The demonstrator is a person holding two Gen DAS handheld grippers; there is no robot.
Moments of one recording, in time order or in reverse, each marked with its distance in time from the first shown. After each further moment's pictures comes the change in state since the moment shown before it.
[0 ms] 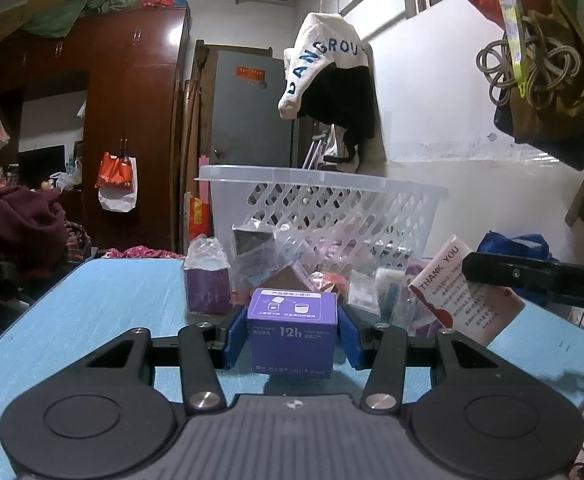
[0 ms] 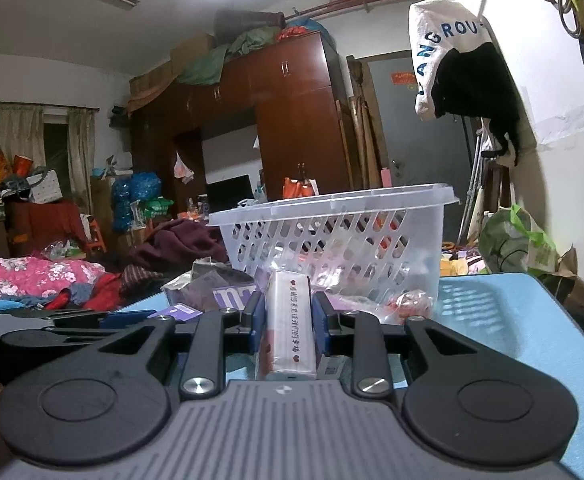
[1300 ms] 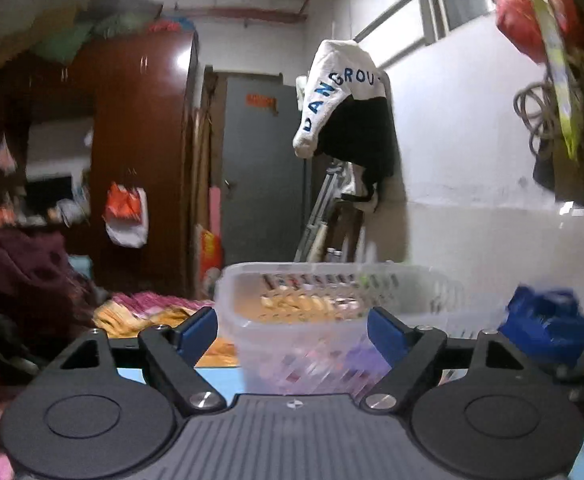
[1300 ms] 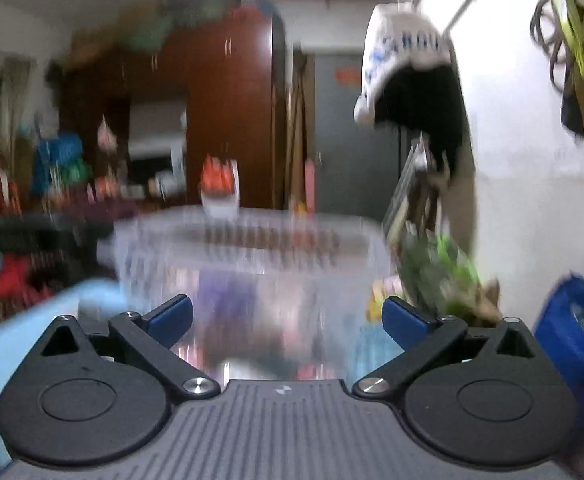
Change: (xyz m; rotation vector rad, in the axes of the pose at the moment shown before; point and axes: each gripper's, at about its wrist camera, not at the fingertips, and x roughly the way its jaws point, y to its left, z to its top) left arm 0.048 0.021 0.090 0.030 -0.074 0.058; right arm 0.040 0.008 0.030 -0.124 0.096 -0.282
